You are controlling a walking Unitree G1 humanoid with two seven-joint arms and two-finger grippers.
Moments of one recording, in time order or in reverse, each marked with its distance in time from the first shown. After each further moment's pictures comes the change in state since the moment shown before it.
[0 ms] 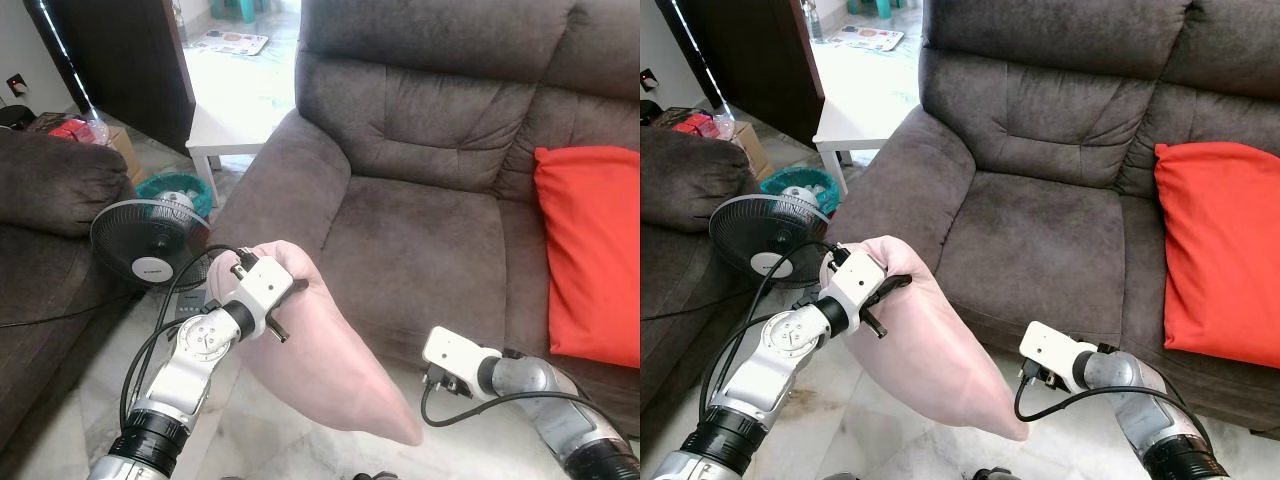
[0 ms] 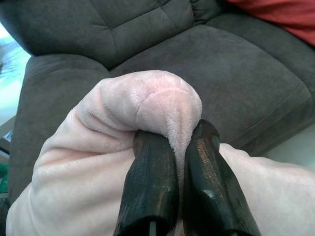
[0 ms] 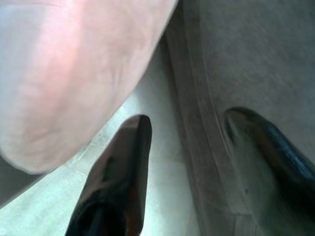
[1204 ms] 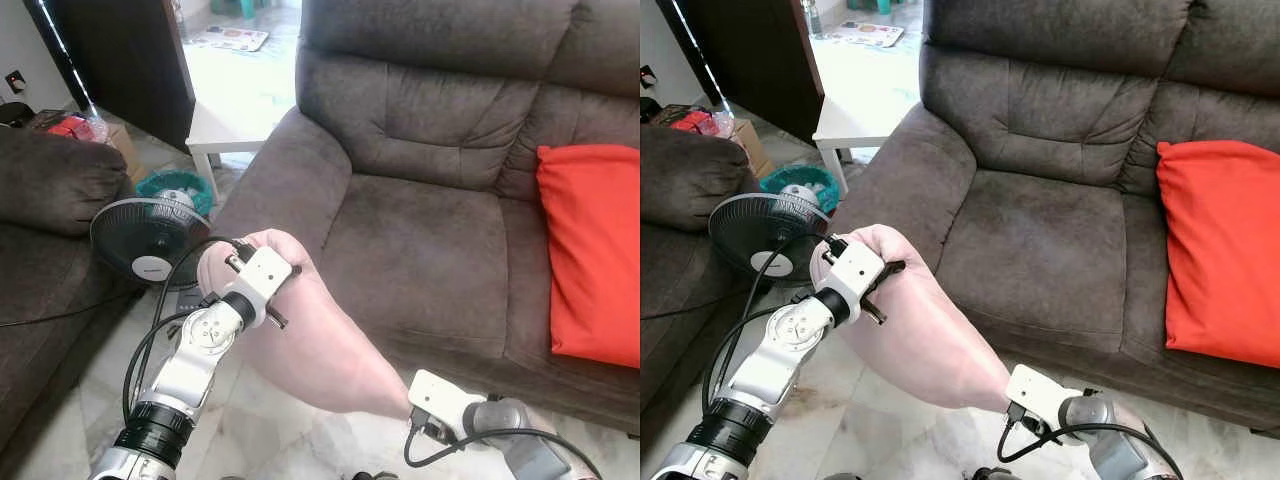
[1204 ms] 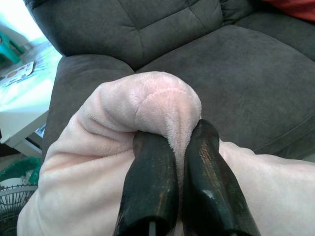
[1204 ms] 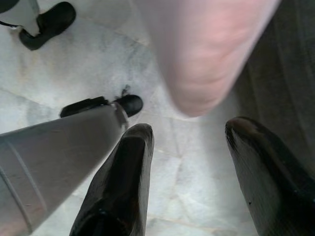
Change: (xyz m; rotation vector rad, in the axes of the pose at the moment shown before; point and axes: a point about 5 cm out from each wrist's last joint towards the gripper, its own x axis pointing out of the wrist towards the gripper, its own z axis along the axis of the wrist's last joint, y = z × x) left arm 0.005 0.008 0.004 0.021 -0.001 0.114; right arm 0.022 0.068 -0.023 0.164 0.199 0.118
